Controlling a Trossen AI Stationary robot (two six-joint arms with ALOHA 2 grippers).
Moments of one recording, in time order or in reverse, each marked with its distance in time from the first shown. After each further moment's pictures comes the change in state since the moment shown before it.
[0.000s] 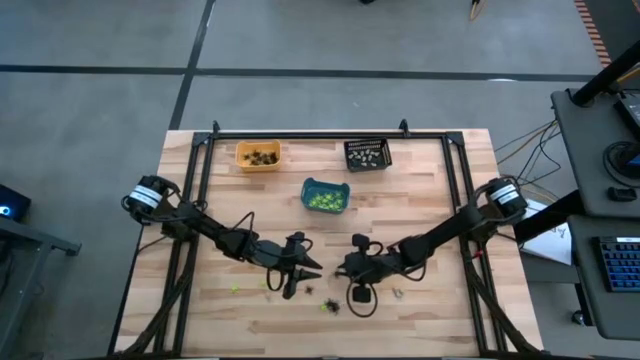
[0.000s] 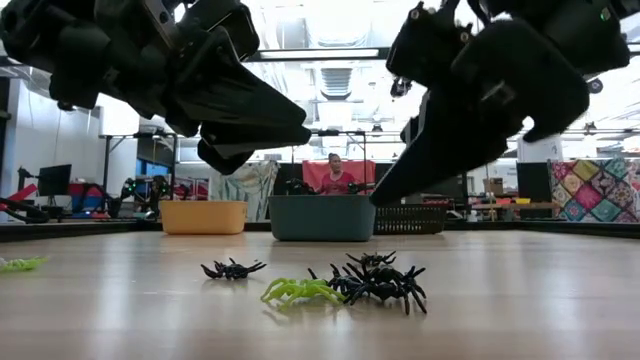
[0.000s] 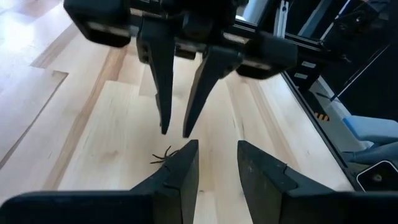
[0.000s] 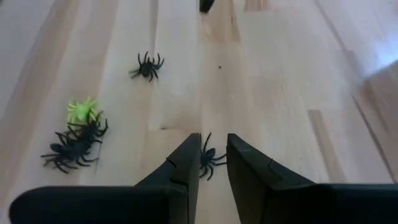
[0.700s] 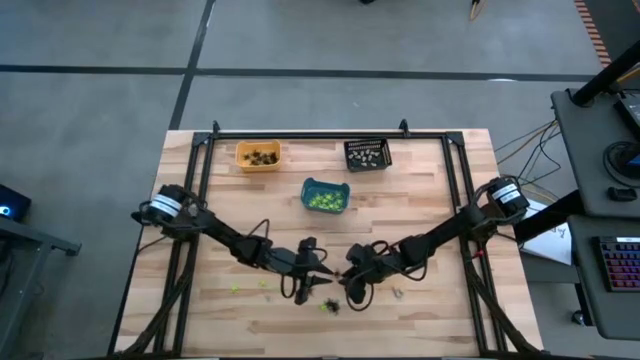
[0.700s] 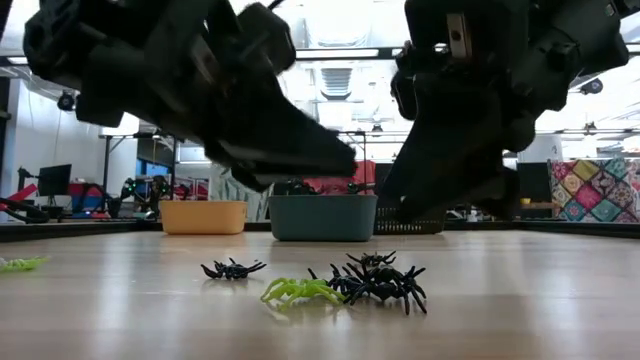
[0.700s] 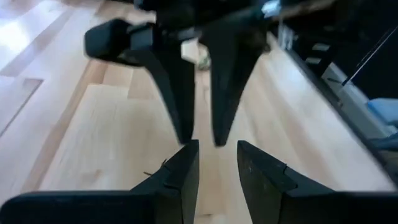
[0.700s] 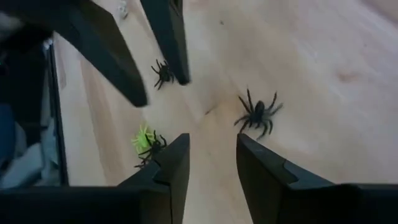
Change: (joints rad) left arm 0.002 0.178 0.130 0.027 -0.003 0.086; right arm 0.000 -0.006 0.000 -0.011 -0.140 0.698
